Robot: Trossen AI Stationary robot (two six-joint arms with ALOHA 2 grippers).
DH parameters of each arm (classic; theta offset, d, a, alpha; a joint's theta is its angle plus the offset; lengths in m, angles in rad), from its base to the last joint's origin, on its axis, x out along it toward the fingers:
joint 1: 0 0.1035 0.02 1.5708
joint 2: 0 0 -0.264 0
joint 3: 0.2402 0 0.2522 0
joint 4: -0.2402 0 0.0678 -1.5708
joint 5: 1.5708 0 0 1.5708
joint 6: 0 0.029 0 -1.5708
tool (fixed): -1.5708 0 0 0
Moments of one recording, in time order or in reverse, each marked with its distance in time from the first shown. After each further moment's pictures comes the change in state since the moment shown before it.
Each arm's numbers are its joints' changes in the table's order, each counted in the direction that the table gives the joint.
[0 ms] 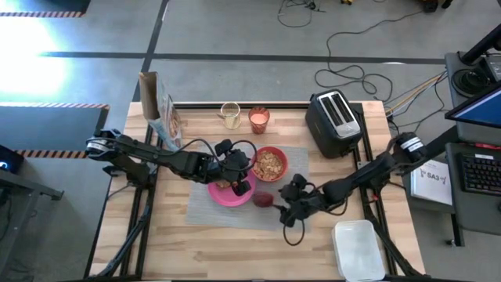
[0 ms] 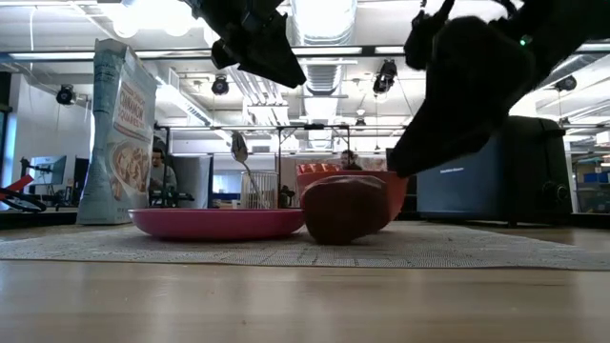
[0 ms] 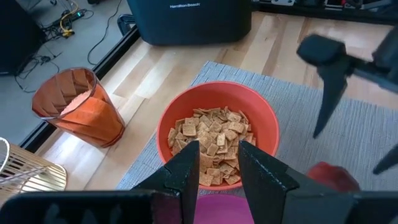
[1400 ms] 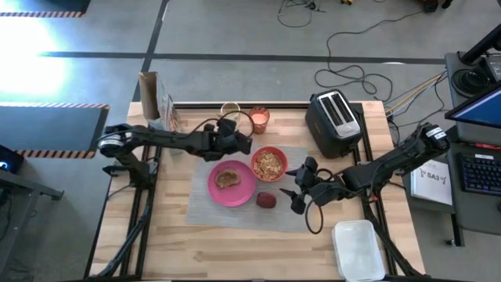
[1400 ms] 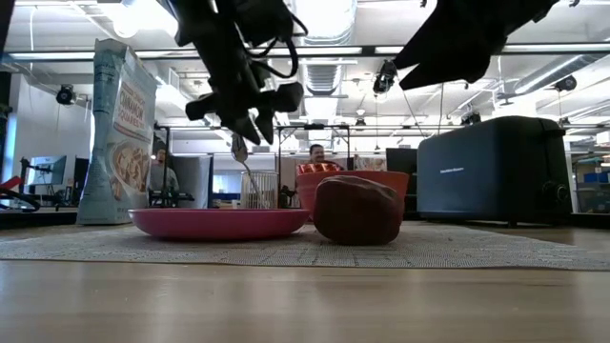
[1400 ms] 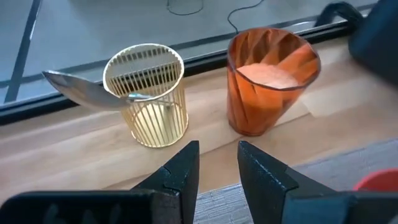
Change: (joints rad) left arm 0.286 -0.114 -0.001 -0.144 0.235 -0.573; right arm -0.014 0.325 0.000 -0.134 -0.138 -0.178
